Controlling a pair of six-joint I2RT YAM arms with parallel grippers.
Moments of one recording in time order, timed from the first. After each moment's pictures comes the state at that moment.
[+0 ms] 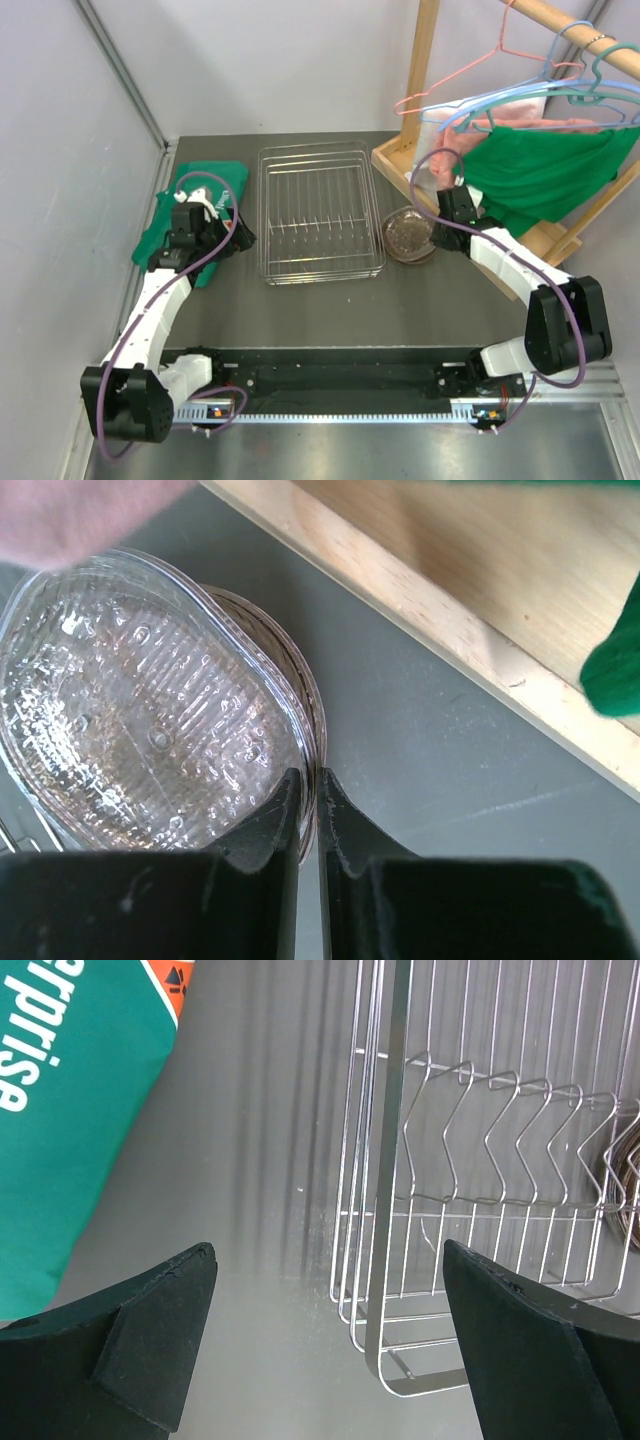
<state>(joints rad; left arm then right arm) -0.05 1.04 0.80 -0.47 0.15 -0.45 0.27 1.39 0.89 -0.42 0.27 0.55</state>
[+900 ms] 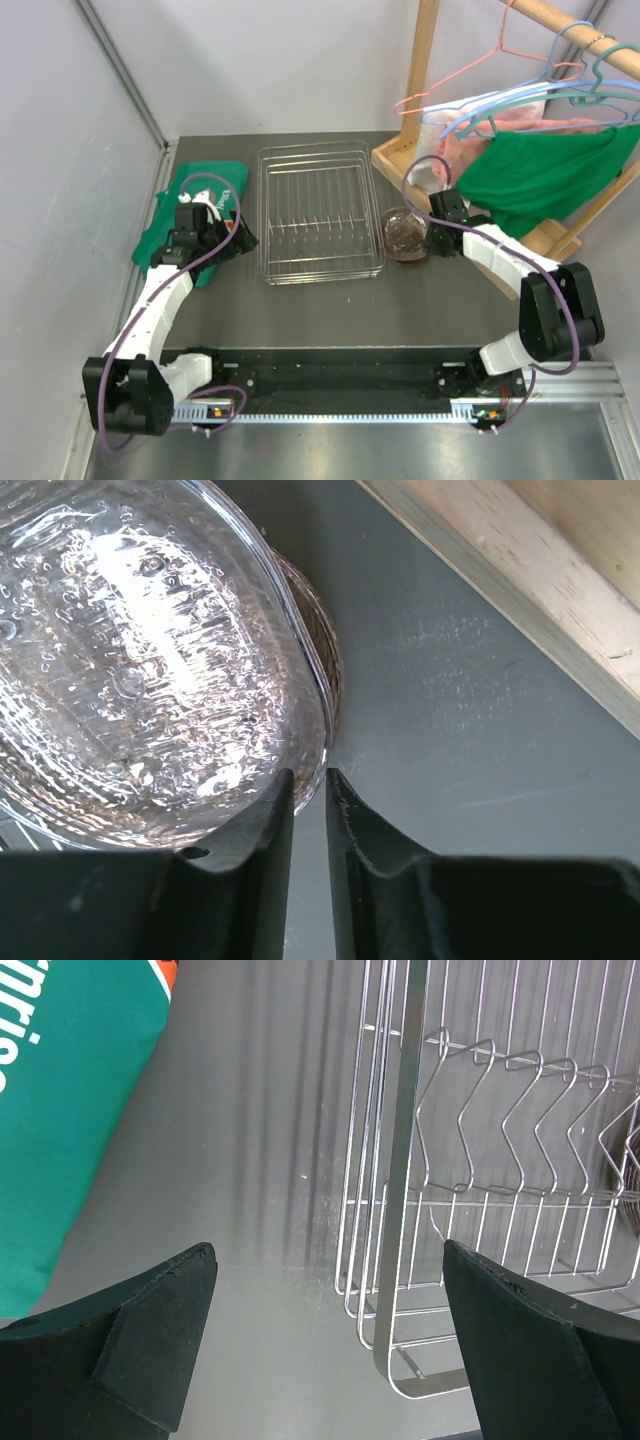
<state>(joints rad) -0.05 1.08 0.80 -0.48 0.17 -0.44 0.29 1.47 0.90 -0.46 0.19 0.53</state>
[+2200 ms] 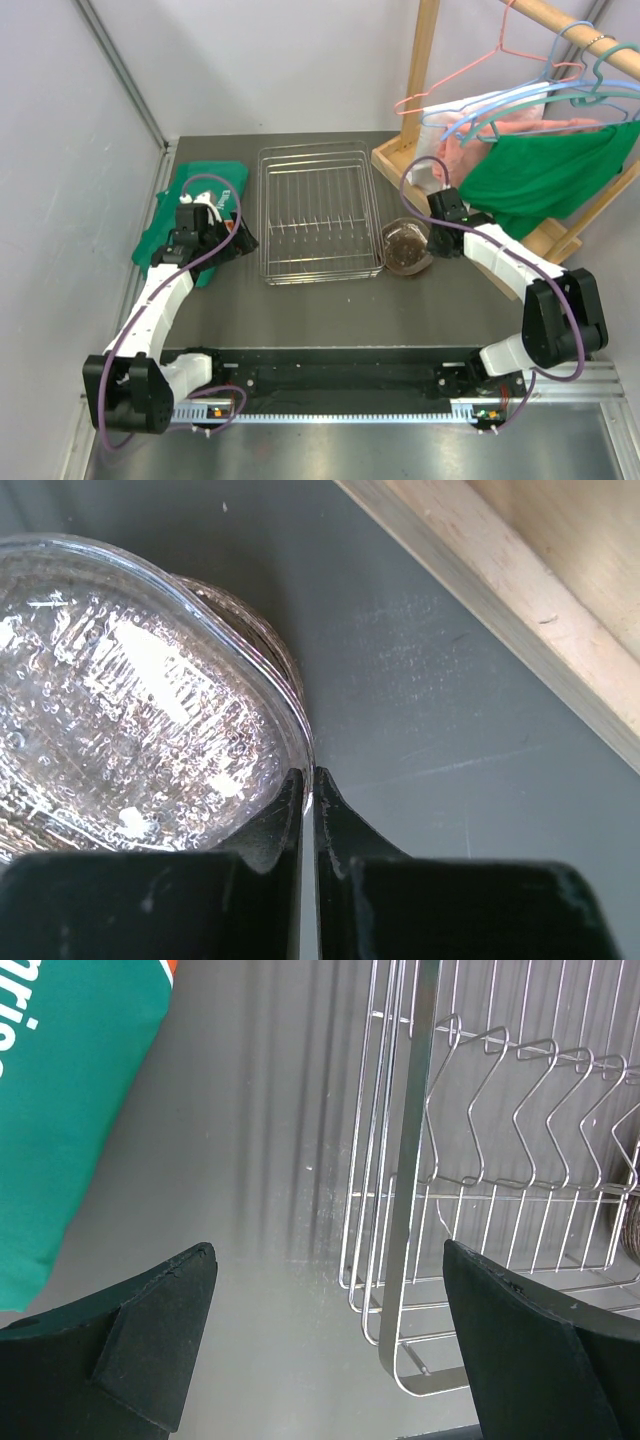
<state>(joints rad) -0.05 1.09 0.80 -0.49 0.17 -0.43 0.32 1.43 0.92 -0.56 0.26 0.50</state>
